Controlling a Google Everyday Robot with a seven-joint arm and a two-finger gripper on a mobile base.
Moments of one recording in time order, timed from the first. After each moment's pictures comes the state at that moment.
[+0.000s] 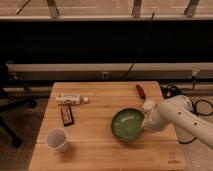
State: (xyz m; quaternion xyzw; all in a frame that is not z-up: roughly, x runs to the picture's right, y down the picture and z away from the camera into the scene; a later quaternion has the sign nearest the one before) arm 0.213 0.214 0.745 -0.18 -0.25 -0.48 0.82
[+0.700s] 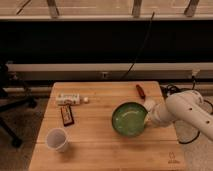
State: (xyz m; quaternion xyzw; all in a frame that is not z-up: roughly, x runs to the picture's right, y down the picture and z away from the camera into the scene) arm 0.220 0.178 0.708 -0.14 -0.25 -0.49 0.82
